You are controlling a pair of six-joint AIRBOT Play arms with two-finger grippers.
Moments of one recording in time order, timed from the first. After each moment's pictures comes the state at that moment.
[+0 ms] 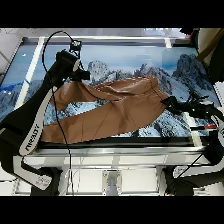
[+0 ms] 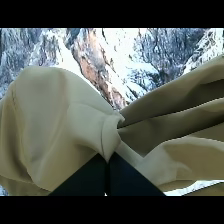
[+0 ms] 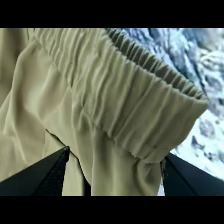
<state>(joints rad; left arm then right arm) -0.41 -1.67 1.78 1.92 -1.25 -1.90 -0.47 -1.56 0.89 -0.56 0.90 1.00</state>
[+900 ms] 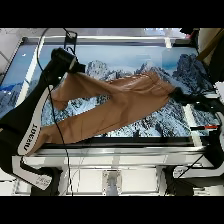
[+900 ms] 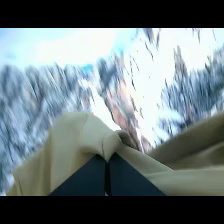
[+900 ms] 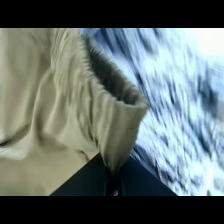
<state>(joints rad) -0.38 -1.66 1.81 2.06 -1.10 -1.90 -0.47 -1.48 1.00 -0.56 0.82 1.05</state>
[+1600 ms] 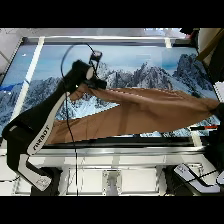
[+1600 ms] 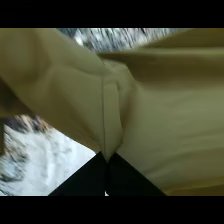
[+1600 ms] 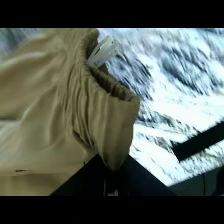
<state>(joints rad) -0.53 -1.73 1.71 1.70 -1.15 -1.77 -1.01 -1.06 0.94 -0.96 1.23 1.11</state>
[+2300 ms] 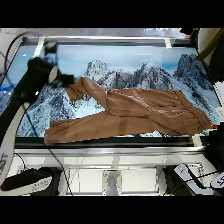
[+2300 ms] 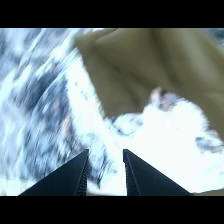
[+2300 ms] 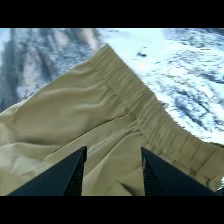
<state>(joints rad) -0.32 -1.28 1.34 1.95 -1.22 -2.16 -1.03 -0.99 1.15 -0.88 1.34 1.11</state>
